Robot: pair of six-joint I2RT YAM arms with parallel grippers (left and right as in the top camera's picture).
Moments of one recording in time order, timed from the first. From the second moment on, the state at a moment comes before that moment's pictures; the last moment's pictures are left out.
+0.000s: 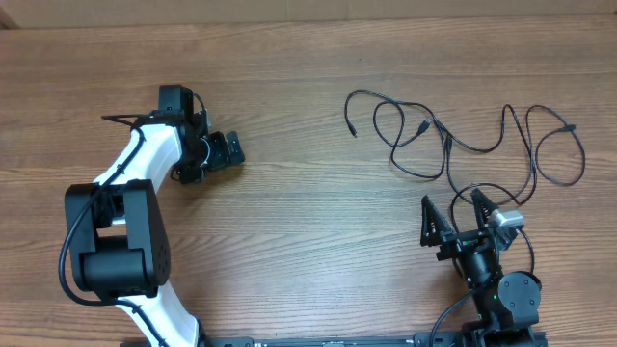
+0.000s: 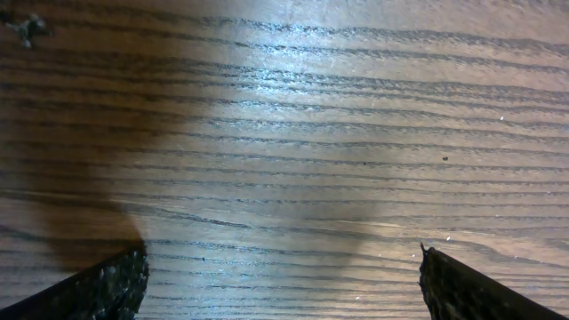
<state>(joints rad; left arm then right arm) 0.05 1.96 1.24 -0.68 0.24 -0.27 0.12 0.01 0.02 -0.02 -0.11 0.28</state>
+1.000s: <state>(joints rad) -0.03 1.60 1.17 -0.69 0.18 -0.27 0.12 0.01 0.02 -0.02 -0.11 0.28</state>
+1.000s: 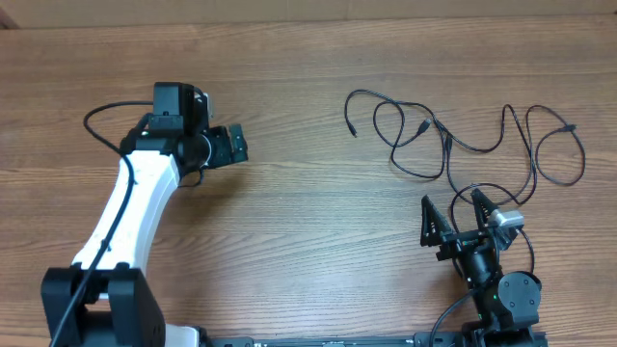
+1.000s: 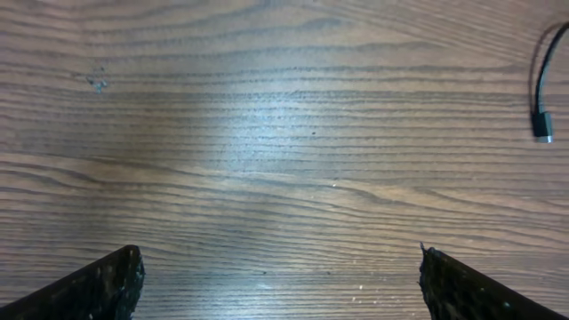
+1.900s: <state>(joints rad) -0.04 1.55 1.00 -0.64 0.12 -0.26 0.12 0.01 0.02 -0.02 -0.11 0.28</state>
